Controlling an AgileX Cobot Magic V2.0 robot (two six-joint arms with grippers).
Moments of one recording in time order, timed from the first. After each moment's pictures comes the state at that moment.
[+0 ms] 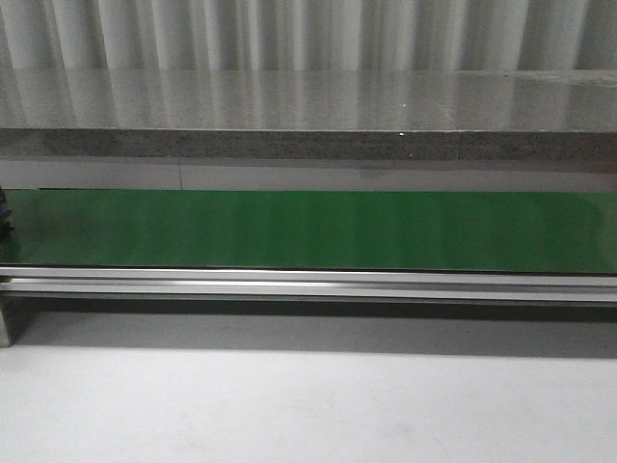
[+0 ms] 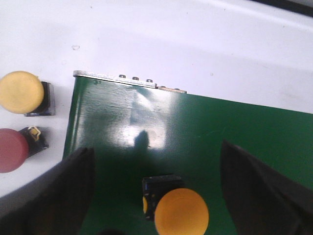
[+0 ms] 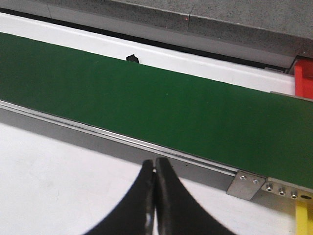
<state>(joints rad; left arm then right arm) 0.07 1.63 -1.45 -0.19 1.00 0.03 0.02 0.33 -0.52 0.25 0.71 -0.26</state>
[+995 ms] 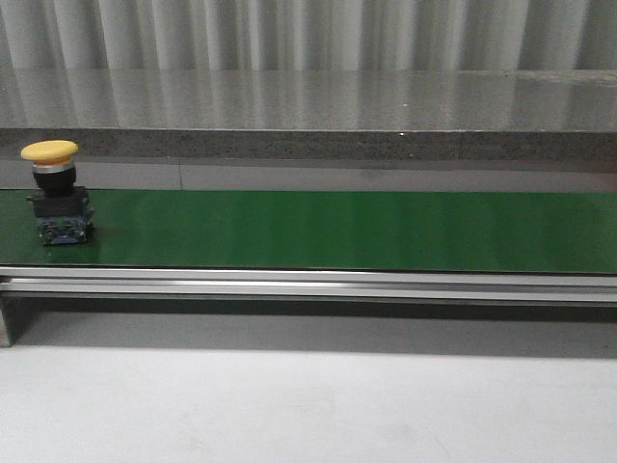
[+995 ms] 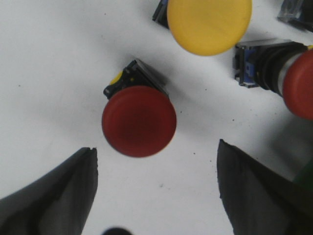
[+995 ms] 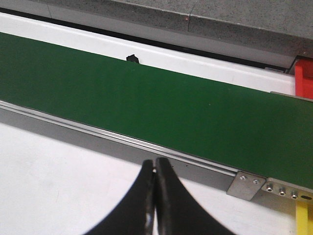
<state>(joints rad) 0.48 1.89 -1.45 -0.04 1.19 0.03 0.02 0.33 -0.52 0.25 0.71 -0.26</state>
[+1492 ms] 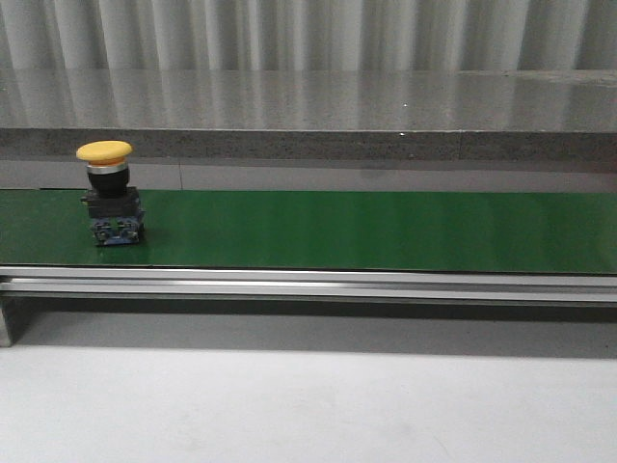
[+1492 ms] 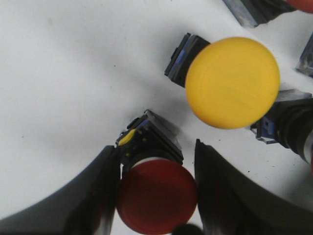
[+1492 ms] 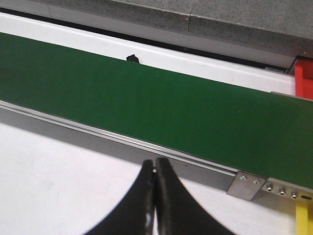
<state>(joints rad) 0.48 1.94 -1.45 -0.04 1.06 0.03 0.02 0.33 -0.52 0.25 0.71 -0.26</state>
